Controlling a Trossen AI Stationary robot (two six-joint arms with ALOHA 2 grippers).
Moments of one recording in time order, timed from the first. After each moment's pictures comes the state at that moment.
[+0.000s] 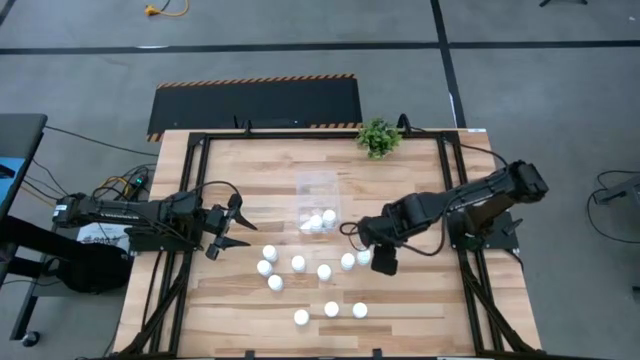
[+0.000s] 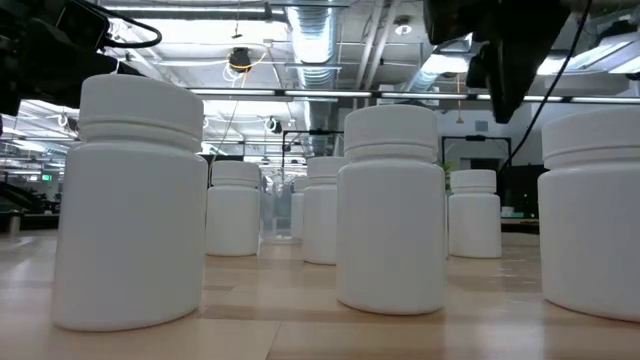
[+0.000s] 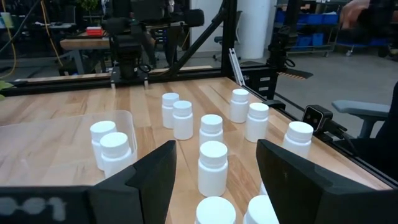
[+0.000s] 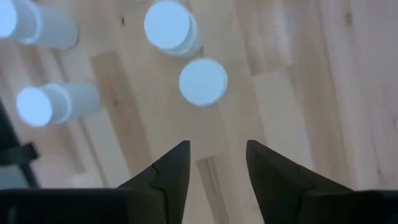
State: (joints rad) left arm 0.01 0.34 0.02 0.25 0.33 0.02; right arm 0.25 1.56 1.26 -1.08 -0.07 0.49
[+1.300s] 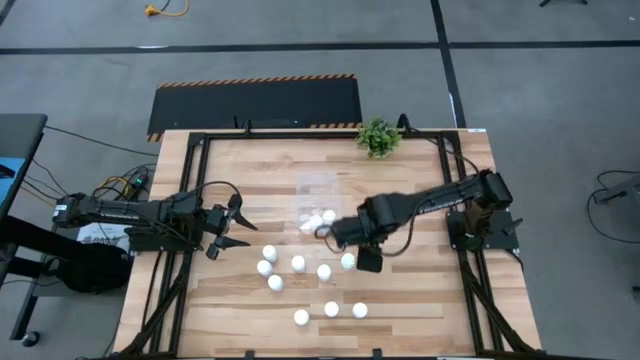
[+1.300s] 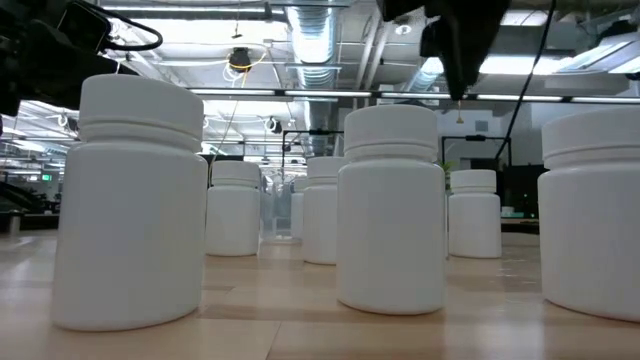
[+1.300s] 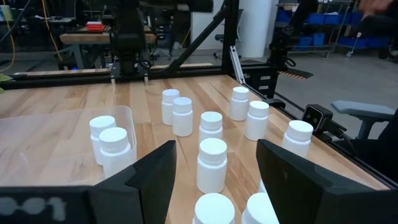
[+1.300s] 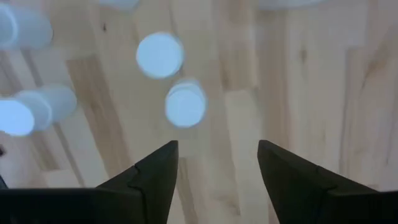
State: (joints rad) left arm 0.01 0.34 0.02 0.24 0.33 0.00; right arm 0.25 1.84 1.70 -1.41 0.03 0.37
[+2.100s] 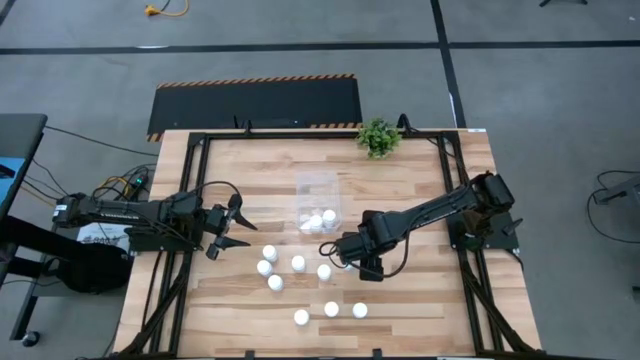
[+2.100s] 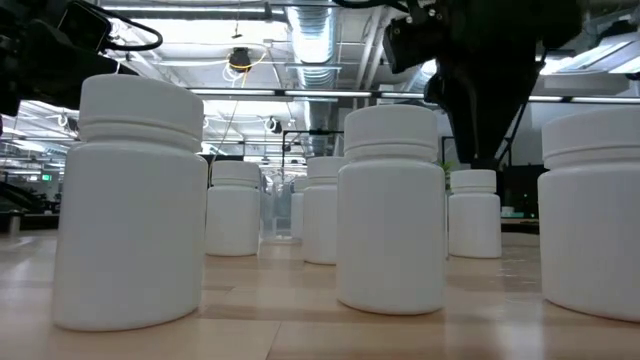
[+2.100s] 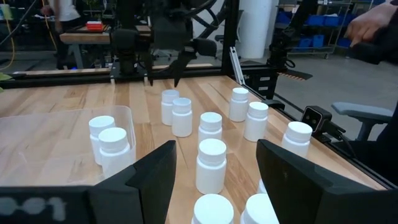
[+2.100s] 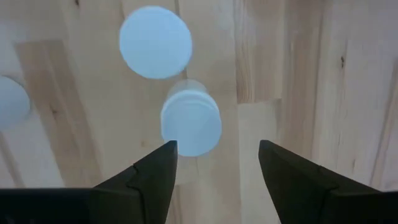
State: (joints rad) left arm 0.01 0.34 0.02 0.24 0.33 0.00; right arm 0.30 1.84 1.43 -1.15 0.08 0.34
